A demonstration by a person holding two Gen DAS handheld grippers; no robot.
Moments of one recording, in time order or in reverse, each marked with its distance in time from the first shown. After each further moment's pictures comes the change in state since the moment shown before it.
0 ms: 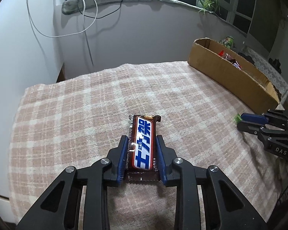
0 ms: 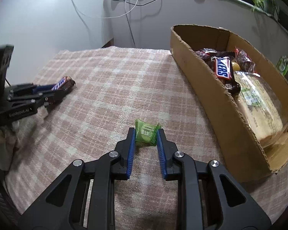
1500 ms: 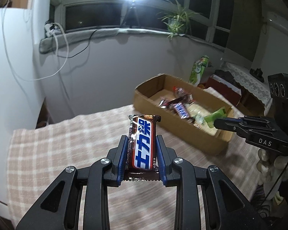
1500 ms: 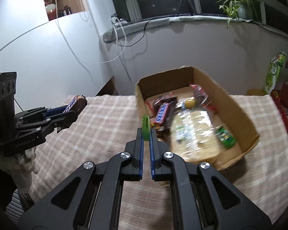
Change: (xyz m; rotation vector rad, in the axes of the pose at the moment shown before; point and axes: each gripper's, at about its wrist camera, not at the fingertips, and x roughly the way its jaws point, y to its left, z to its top) left arm -0.058 -0.112 0.057 0.065 -0.174 -0.089; right arm -0.104 -0.093 0.027 0.080 -0.209 0.083
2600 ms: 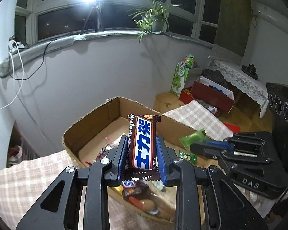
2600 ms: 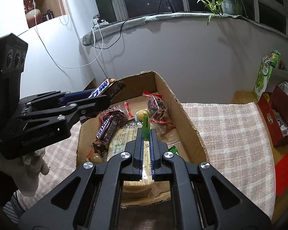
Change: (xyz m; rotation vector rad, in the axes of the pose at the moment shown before) left arm 0.104 -0.100 0.075 0.067 0.000 -0.066; right arm 0.018 -0.092 0.025 0.002 0.020 -0.049
